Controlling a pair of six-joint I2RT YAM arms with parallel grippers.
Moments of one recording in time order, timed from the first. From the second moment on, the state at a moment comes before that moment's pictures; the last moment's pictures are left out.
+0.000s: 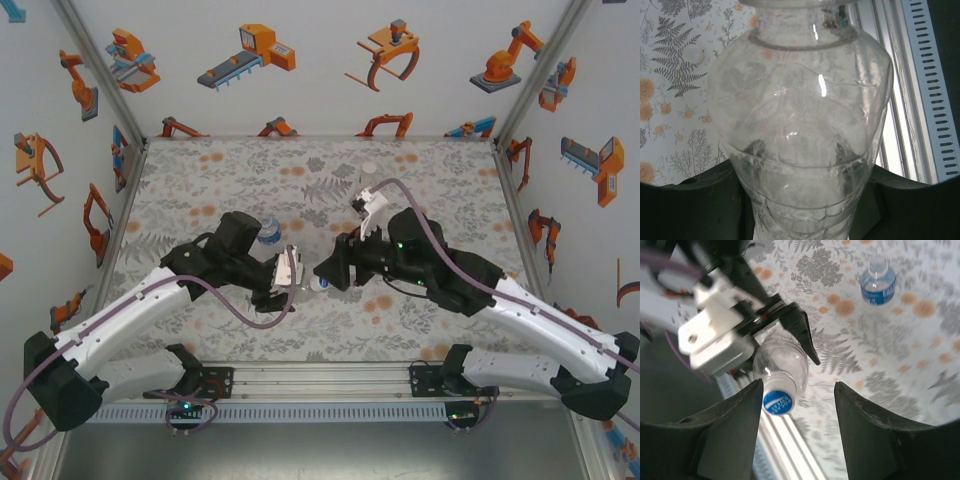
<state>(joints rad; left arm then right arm) -0.79 1.09 0.93 -0.68 0.70 0.77 1.03 0.99 1.16 -0.50 -0.16 0.17</state>
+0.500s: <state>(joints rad) -0.79 1.08 0.93 -0.68 0.72 0.78 1.03 1.03 1.23 -0.66 -0.49 -0.62</state>
